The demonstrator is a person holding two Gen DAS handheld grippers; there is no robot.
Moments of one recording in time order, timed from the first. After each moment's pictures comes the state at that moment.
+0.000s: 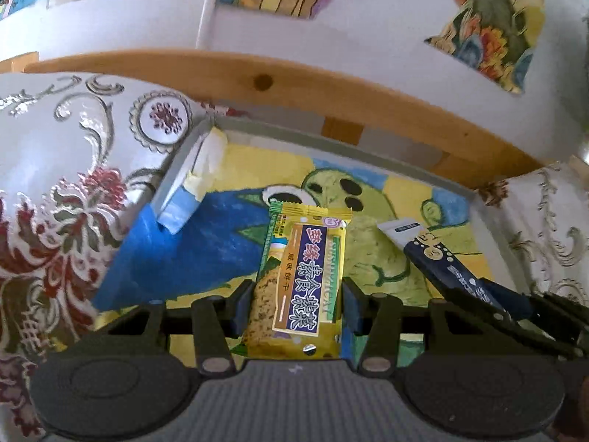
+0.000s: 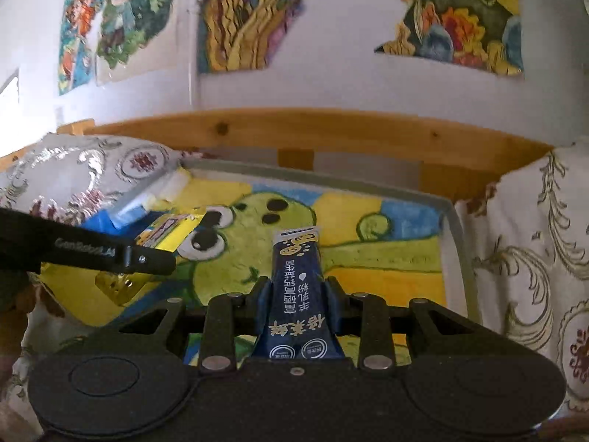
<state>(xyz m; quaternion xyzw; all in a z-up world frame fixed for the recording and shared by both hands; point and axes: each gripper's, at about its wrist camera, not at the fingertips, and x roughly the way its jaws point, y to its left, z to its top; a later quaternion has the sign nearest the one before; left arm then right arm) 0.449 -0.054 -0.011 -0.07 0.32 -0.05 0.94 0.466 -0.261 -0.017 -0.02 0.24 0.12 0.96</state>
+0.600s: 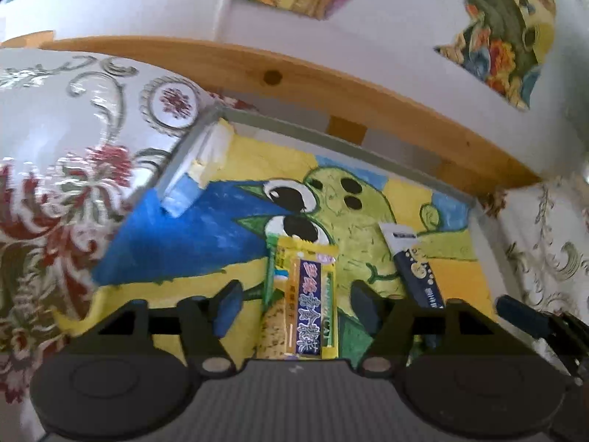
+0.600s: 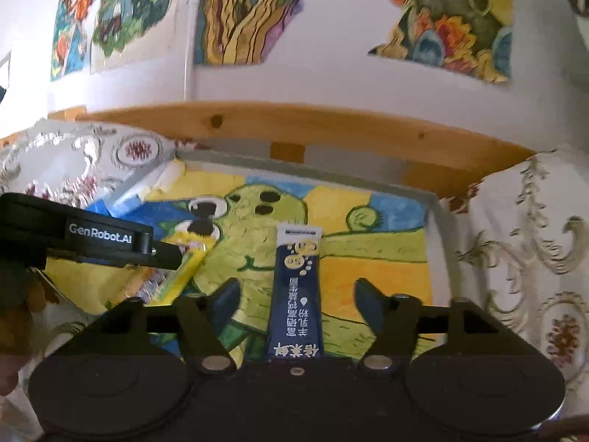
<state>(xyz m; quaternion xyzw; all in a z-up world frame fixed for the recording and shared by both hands) 0.433 -0.048 -0.006 -0.12 0.31 -0.05 0.94 0.440 -0.253 -0.004 -0.04 0.24 0.09 0.97</state>
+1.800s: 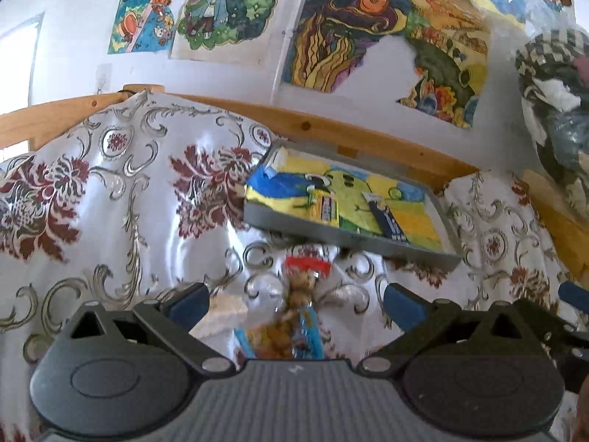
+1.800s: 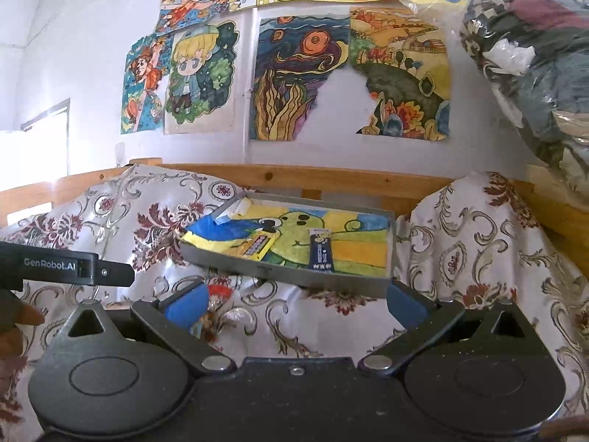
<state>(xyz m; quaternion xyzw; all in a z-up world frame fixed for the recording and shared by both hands) 0.139 -0.050 0.006 -0.09 0.22 0.01 0.97 0.158 -0.290 0.033 -0.02 0.15 0.12 0.98</state>
